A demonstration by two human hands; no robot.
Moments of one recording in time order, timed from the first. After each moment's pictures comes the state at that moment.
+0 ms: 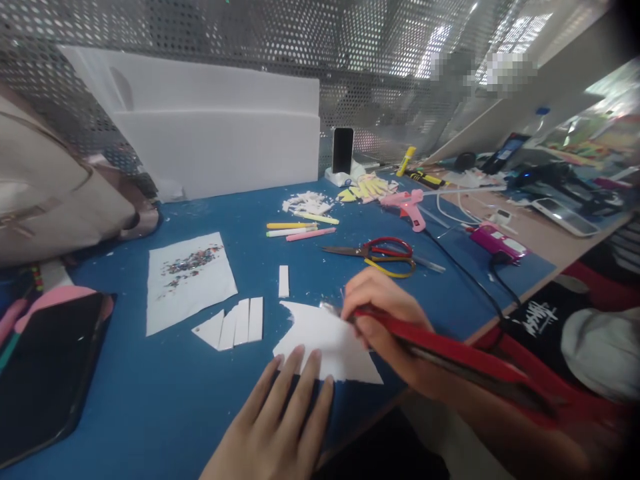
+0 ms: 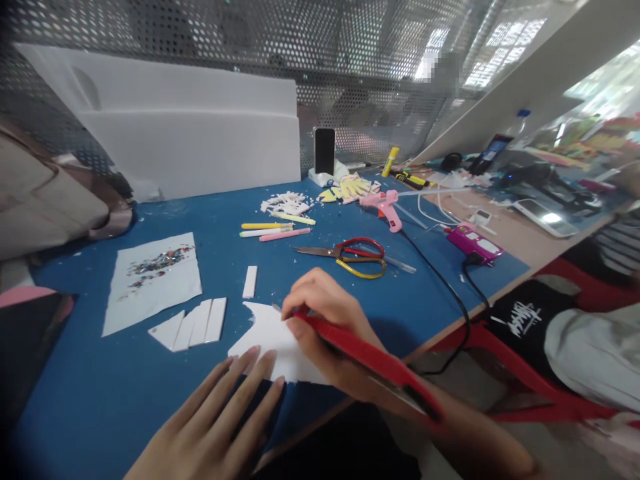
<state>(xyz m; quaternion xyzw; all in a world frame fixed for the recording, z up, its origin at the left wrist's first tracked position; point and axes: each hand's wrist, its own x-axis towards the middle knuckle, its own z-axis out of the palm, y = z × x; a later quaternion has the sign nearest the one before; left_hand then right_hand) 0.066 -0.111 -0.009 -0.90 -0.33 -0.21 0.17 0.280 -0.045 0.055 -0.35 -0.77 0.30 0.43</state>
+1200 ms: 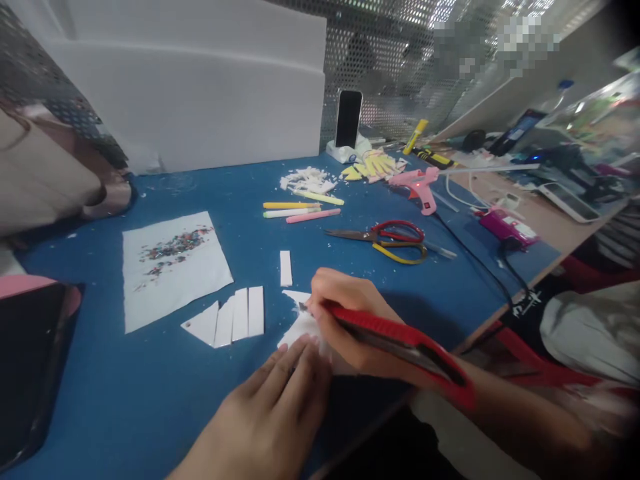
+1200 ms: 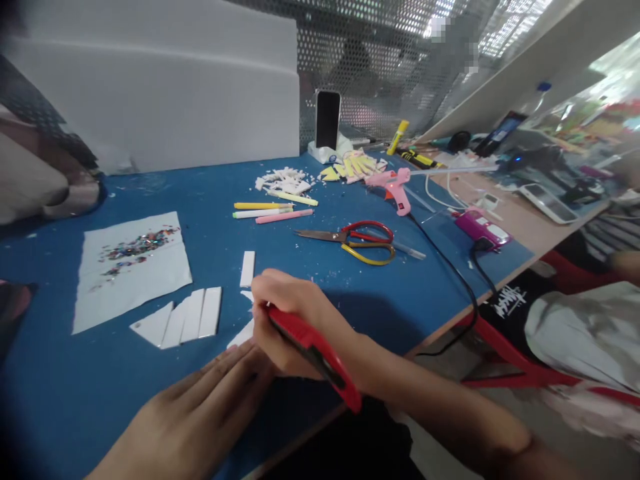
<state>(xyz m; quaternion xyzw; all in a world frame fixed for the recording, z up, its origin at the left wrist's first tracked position) 0.046 -0.082 -0.002 -0.92 -0.26 -0.25 0.12 0.239 -0.022 0.033 -0.36 -0.82 0.31 0.32</state>
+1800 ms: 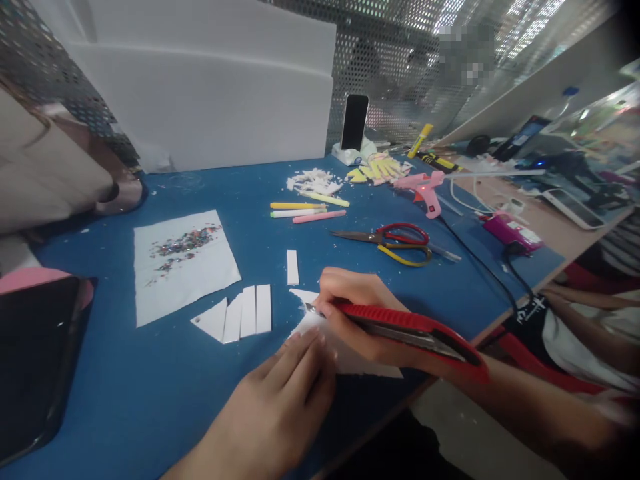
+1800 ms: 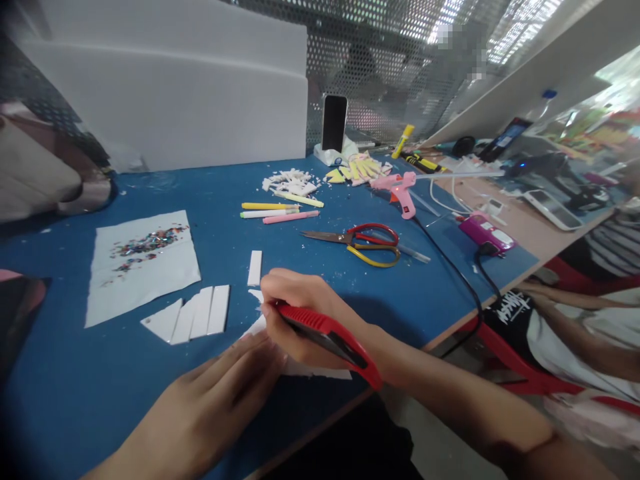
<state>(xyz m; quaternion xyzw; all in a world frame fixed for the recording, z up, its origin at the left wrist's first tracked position) 0.056 -0.075 -0.005 -0.90 -0.28 -0.31 0.08 0.242 -0.012 0.036 -0.32 -0.84 0.32 0.31</state>
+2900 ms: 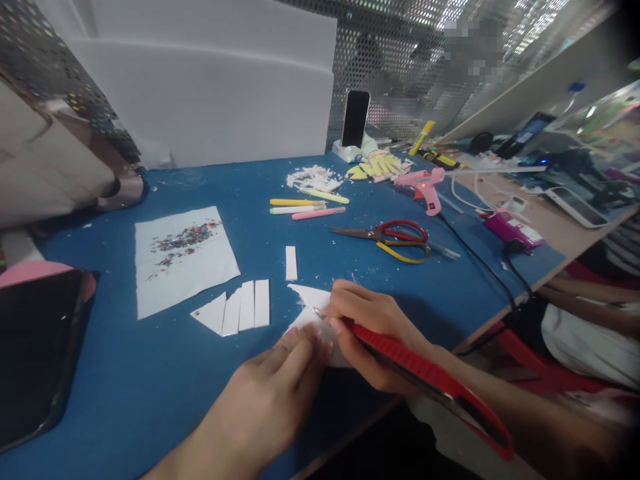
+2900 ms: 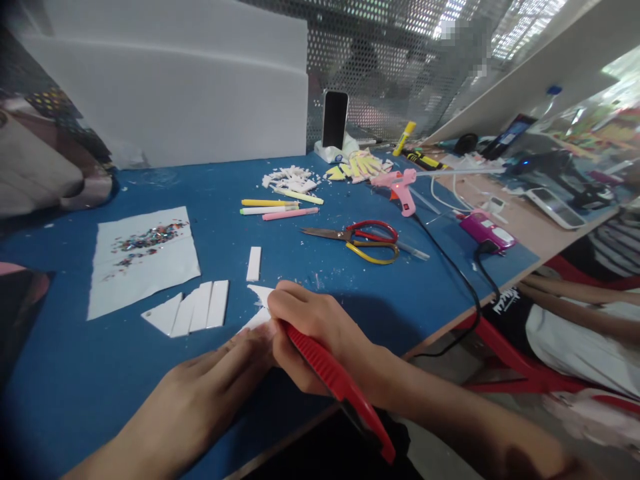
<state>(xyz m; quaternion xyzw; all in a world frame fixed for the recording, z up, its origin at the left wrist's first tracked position) 0.054 -0.073 -0.004 -0.91 -0.31 -0.28 0.05 0.250 -0.039 0.037 -0.34 -0.84 0.30 0.29</state>
